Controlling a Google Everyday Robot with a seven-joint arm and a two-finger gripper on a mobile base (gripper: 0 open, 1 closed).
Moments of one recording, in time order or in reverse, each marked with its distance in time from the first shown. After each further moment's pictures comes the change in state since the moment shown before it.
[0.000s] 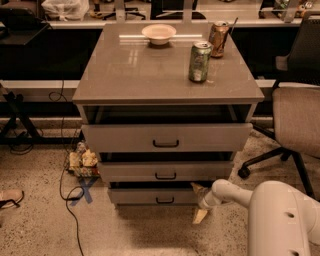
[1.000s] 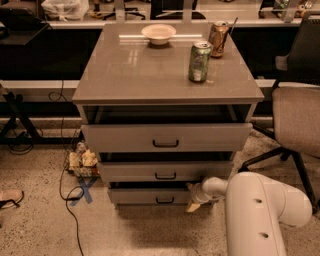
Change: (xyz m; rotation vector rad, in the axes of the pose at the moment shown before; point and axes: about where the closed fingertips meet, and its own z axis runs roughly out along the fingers) arm 0.002 -0.031 0.035 0.035 0.085 0.009
